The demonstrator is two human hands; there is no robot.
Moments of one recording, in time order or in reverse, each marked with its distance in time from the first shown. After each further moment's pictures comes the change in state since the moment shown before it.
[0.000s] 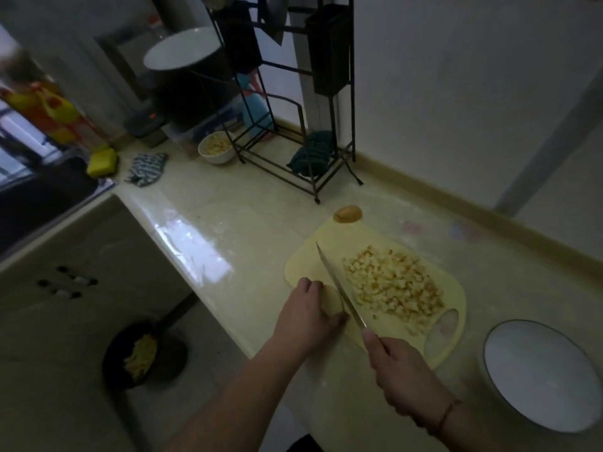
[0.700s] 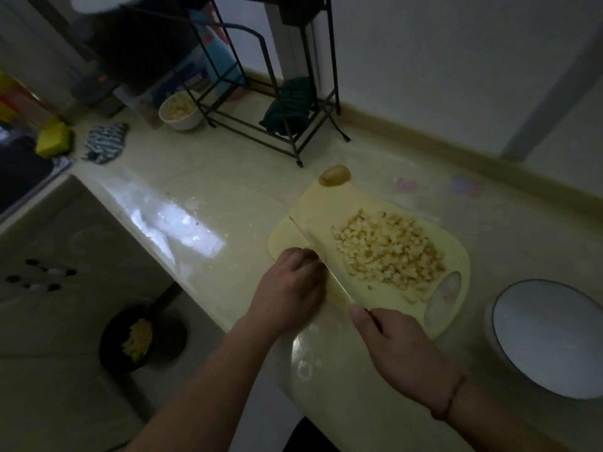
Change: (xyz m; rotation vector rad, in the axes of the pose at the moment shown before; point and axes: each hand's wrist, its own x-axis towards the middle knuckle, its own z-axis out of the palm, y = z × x) left_hand 0.015 -0.037 0.012 -0.064 0.180 0.552; right_hand 0.000 -0.006 -0.002 -0.079 0.074 -0.140
